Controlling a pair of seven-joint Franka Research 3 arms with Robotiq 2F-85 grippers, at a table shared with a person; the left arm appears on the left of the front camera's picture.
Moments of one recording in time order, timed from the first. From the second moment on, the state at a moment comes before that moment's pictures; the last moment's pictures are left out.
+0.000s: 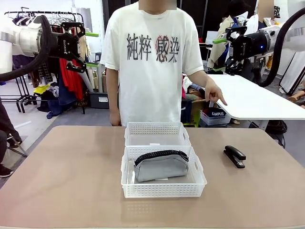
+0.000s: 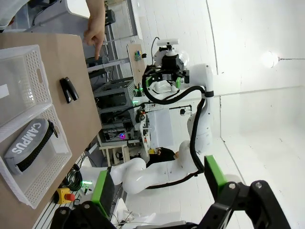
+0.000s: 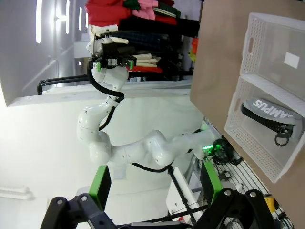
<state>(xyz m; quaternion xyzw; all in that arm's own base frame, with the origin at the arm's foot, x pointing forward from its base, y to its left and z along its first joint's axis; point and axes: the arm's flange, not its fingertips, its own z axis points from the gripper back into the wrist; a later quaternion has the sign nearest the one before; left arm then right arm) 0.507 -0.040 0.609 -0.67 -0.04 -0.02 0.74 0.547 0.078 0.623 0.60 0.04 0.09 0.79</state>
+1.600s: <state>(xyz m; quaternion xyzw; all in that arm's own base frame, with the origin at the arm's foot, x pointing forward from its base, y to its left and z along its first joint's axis) 0.507 -0.040 0.609 -0.67 -0.04 -0.02 0.74 0.548 0.079 0.626 0.60 0.05 0.10 0.79</state>
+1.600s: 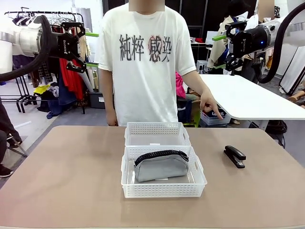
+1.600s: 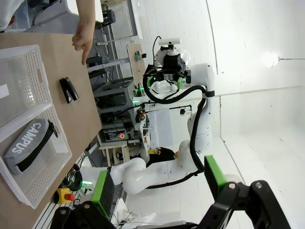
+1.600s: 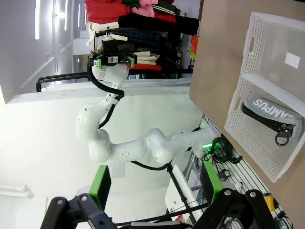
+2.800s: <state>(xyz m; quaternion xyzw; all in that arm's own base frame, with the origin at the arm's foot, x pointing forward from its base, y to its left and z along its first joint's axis) 0.507 -0.040 0.609 -0.67 -0.04 -0.02 0.74 0.533 0.099 0.631 0.18 0.07 0.19 0.96</state>
